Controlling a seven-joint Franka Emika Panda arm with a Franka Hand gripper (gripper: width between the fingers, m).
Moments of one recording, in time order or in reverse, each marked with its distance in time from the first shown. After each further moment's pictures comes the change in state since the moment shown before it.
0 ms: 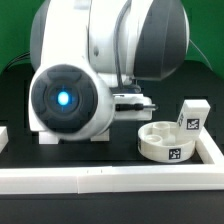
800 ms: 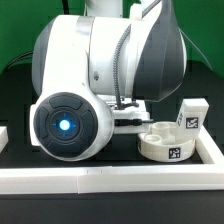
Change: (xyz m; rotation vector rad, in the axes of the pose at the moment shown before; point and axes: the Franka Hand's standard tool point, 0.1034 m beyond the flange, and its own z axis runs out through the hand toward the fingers) arm 0.016 0.002 0.015 -0.004 -0.015 0.001
